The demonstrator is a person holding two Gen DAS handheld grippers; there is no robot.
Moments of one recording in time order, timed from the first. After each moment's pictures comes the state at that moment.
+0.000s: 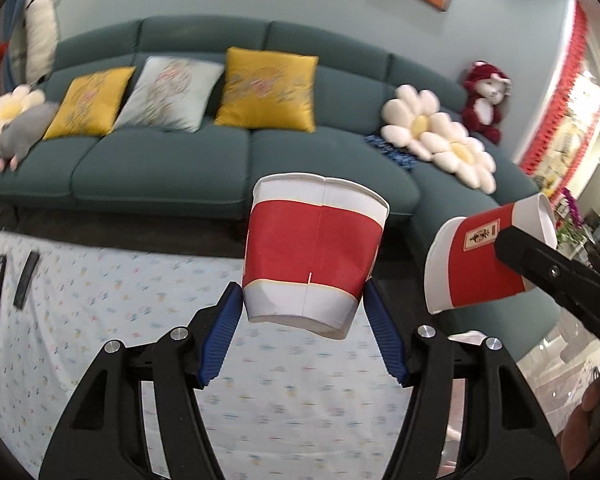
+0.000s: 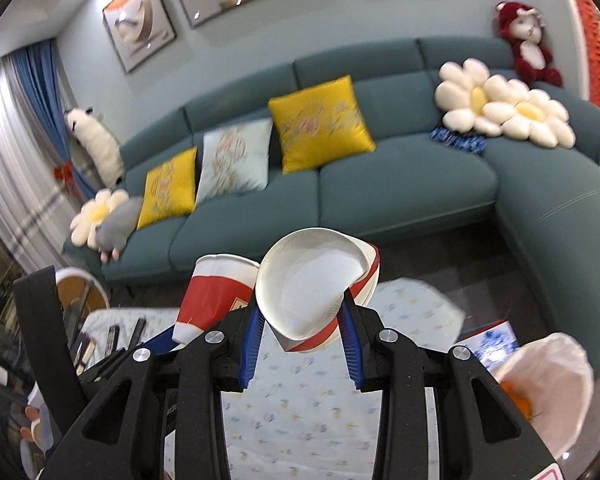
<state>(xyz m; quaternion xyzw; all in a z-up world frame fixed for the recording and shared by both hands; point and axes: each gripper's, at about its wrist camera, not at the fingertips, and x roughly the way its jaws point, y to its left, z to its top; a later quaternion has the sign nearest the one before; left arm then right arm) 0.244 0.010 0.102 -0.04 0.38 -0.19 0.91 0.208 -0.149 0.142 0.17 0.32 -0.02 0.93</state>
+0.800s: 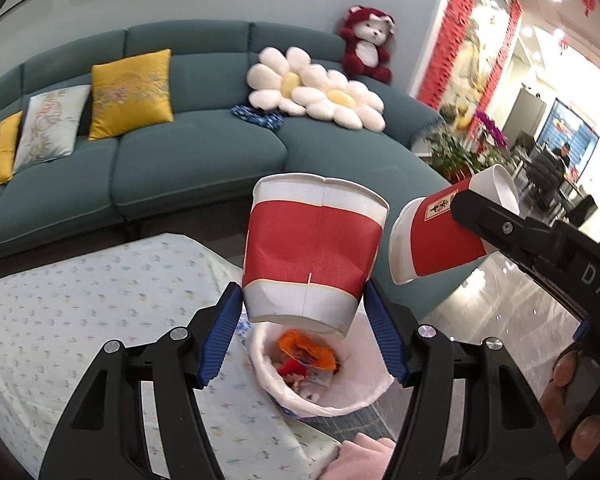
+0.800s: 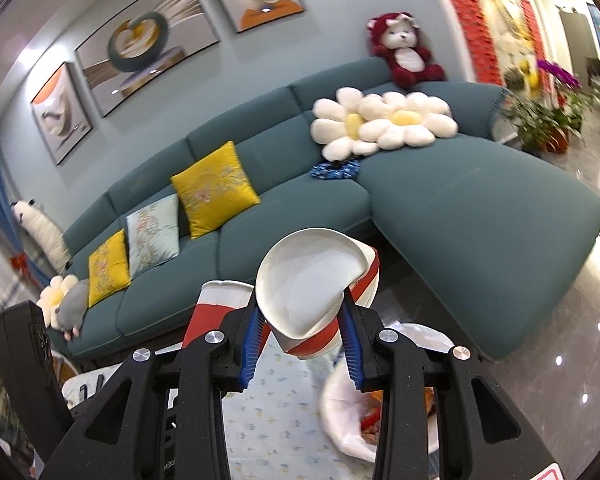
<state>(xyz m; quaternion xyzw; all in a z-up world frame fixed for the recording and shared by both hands) 0.113 -0.218 0.095 0.04 0.39 -0.34 0.86 0.031 -0.362 0.143 0.25 0.26 -0.16 0.92</state>
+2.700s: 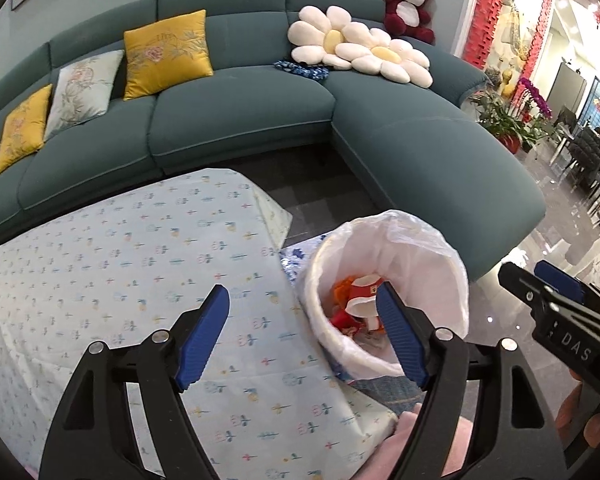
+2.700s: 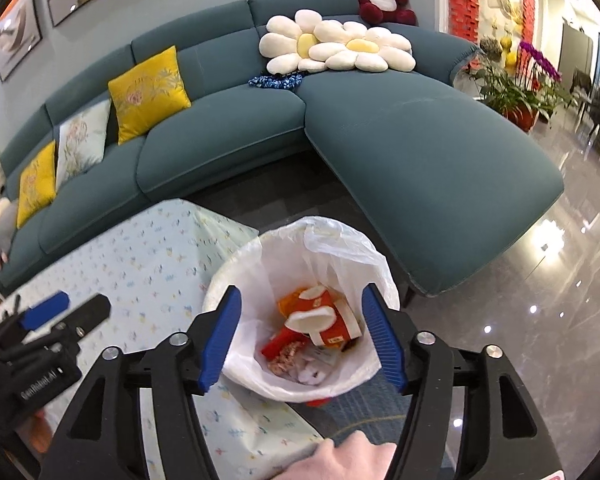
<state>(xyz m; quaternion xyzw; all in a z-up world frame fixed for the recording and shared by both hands) 0.099 -0.186 0.005 0.09 0.43 -0.26 0.86 0.011 -0.363 0.008 0.16 0.41 -0.22 0.87</state>
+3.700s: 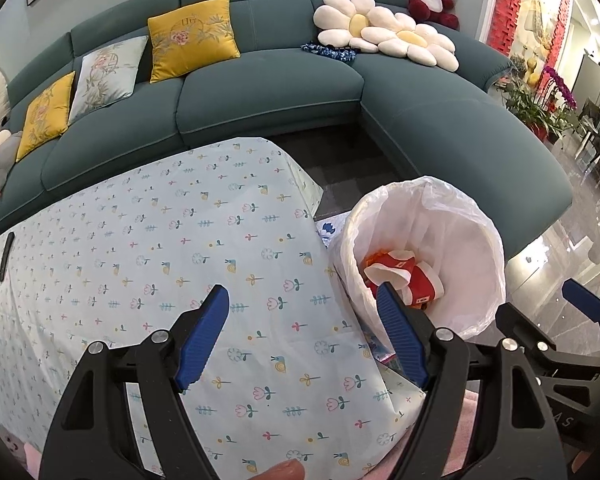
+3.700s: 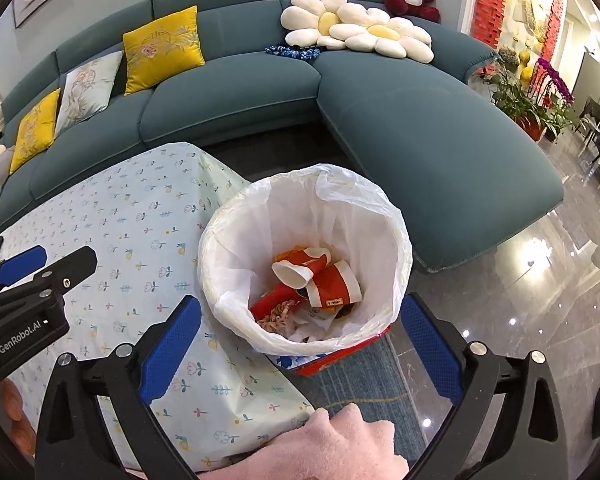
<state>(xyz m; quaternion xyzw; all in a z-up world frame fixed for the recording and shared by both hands) 0.084 -0.168 -0.032 0.11 0.44 -0.21 0.87 -0.002 -0.323 -0.034 0.11 0.45 -0.21 0.86</state>
